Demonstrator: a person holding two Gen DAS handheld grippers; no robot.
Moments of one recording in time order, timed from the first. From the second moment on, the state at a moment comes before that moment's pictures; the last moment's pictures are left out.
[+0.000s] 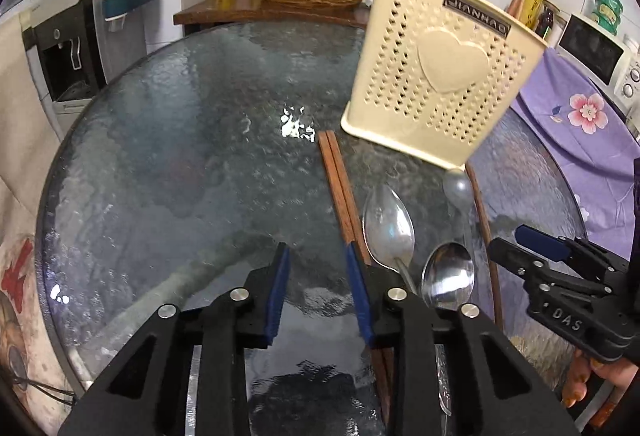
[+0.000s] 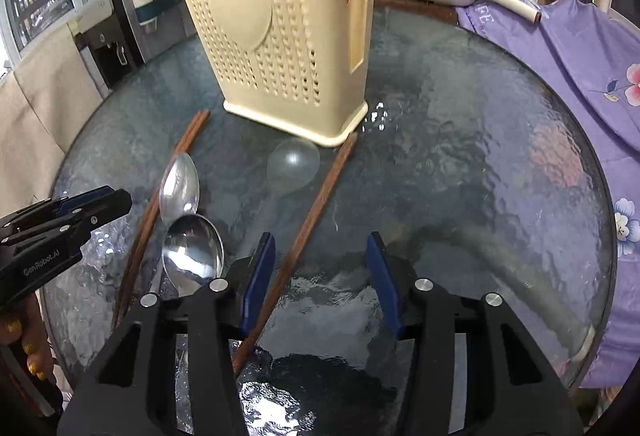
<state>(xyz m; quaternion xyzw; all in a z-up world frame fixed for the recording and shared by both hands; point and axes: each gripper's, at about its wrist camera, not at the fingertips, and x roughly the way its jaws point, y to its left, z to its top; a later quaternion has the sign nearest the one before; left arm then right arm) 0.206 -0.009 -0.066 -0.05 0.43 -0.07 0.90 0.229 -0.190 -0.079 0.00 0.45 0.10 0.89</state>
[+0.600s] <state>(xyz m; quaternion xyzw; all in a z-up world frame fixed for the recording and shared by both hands) 0.205 -0.025 -0.074 -0.04 0.44 -0.07 0.90 0.232 -0.181 -0.084 -0.03 0.45 0.07 0.89</state>
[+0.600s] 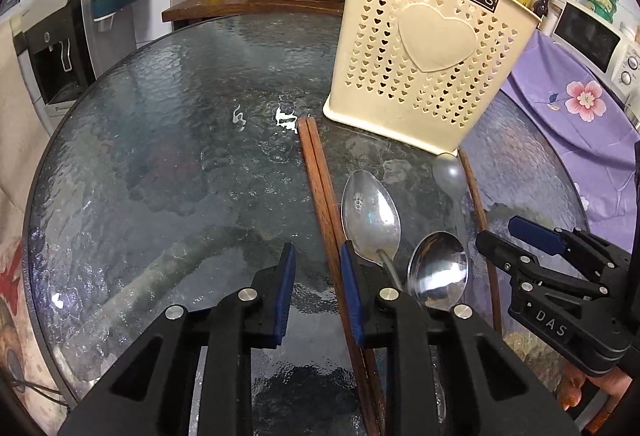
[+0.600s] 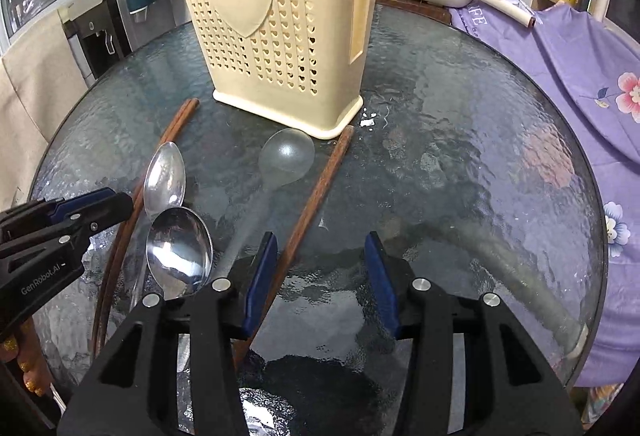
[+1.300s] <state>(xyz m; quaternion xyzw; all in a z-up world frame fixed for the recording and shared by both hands) 0.246 -0.012 -0.071 -0.03 0.46 -0.06 0.89 0.271 -0.209 -0.080 0.01 0.48 0.06 0.88</state>
